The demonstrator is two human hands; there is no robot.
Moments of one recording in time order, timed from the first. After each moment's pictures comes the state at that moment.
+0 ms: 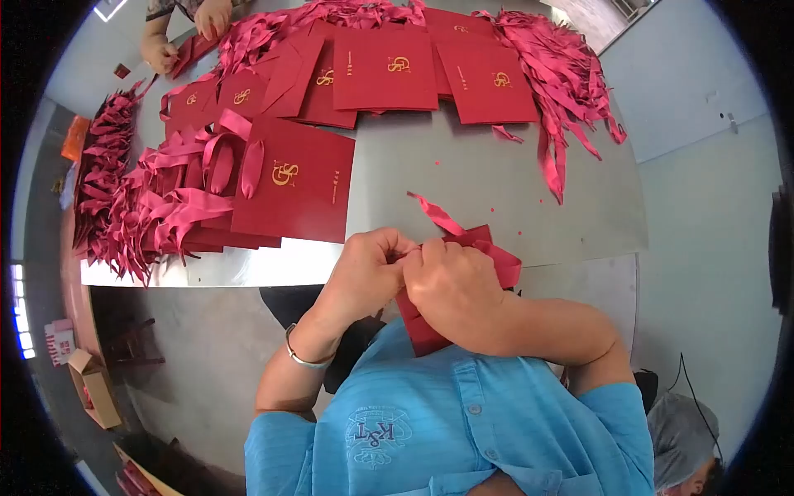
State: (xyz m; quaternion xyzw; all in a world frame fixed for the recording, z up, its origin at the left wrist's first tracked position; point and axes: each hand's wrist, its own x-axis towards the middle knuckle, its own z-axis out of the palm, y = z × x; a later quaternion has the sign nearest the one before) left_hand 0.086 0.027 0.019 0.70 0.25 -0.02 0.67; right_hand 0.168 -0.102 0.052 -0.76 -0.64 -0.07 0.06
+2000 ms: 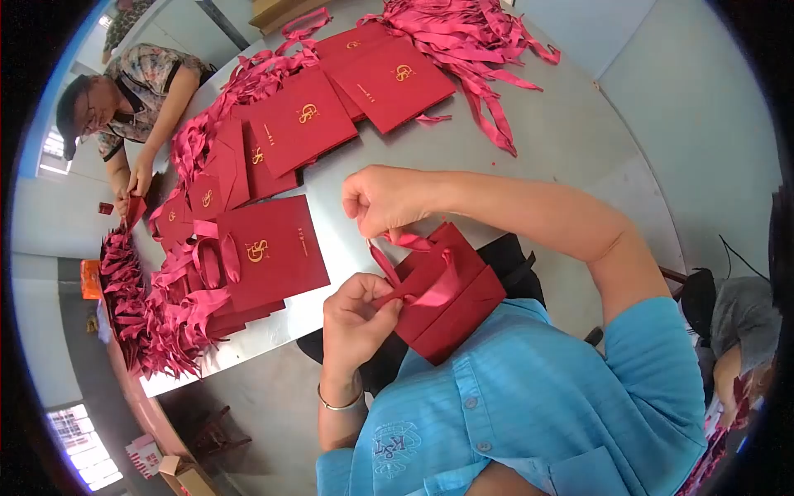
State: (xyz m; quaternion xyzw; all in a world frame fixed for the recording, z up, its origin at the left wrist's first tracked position) left_hand 0.067 0.007 0.028 0.66 0.15 0.07 0.73; right_hand 0.278 -0.055 0.033 -0.63 -0.41 0.51 0.42
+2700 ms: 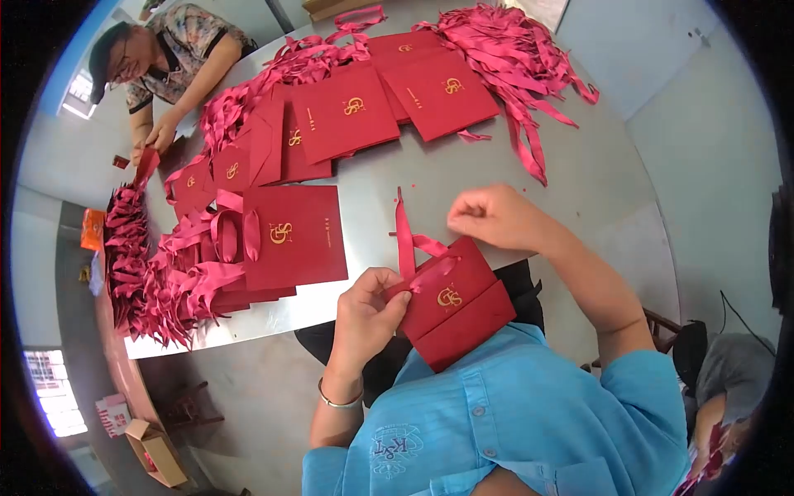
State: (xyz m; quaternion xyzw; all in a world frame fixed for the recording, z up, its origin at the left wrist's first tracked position) left_hand 0.069 0.008 0.015 0.68 0.21 0.12 0.70; right_hand 0.286 -0.137 0.019 -0.75 -0.39 0.32 0.43
